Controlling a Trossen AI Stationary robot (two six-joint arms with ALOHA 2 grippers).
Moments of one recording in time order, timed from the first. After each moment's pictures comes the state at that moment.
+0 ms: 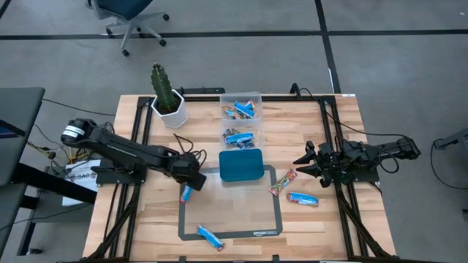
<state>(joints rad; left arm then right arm) -0.21 1.35 0.77 -0.59 0.03 -1.31 0.20 0.01 0.01 0.01 0.00 0.33</state>
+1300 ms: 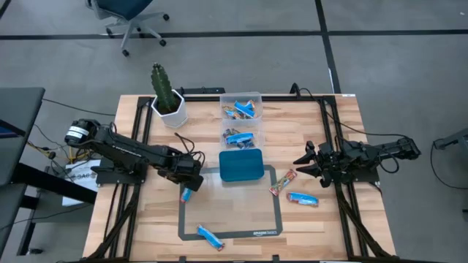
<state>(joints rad) -0.18 1.41 0.78 -0.72 0.12 -1.33 0.20 0.01 0.01 0.01 0.00 0.33</state>
